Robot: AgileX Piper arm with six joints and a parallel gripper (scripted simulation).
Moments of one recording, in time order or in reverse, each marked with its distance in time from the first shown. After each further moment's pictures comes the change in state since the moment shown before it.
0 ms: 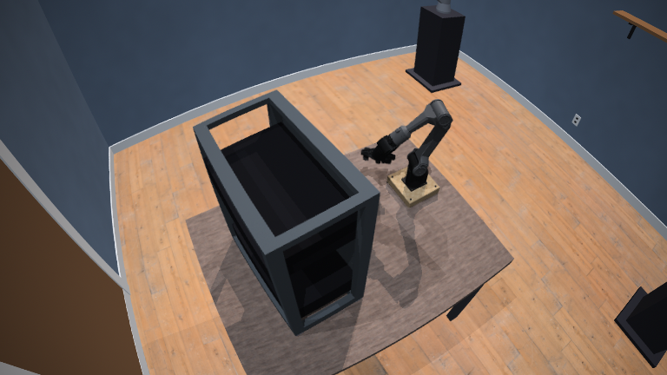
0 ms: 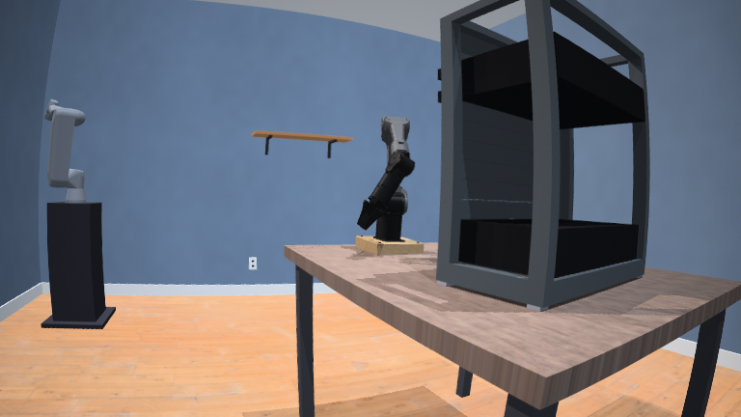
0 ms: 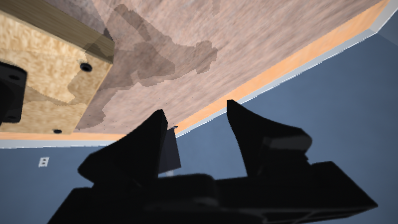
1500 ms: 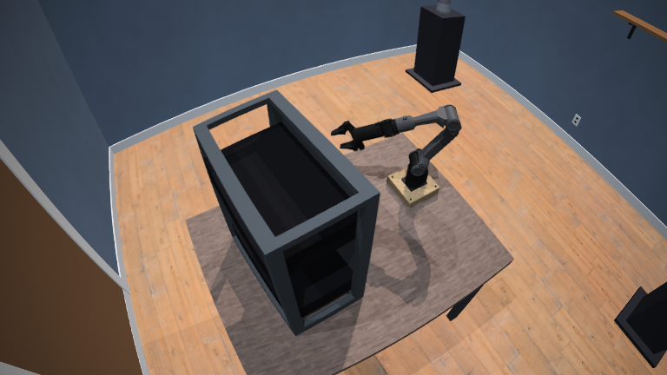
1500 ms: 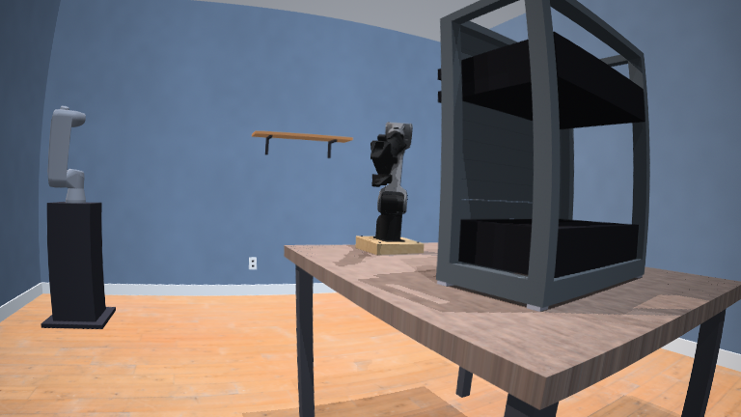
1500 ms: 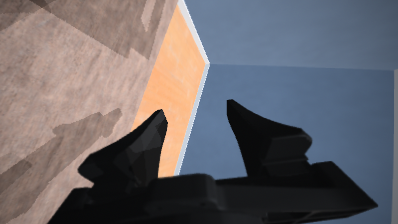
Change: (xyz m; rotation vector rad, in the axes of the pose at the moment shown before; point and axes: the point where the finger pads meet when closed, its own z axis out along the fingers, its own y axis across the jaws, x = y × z) arm 0.018 -0.184 -0.131 0.858 -0.341 0.326
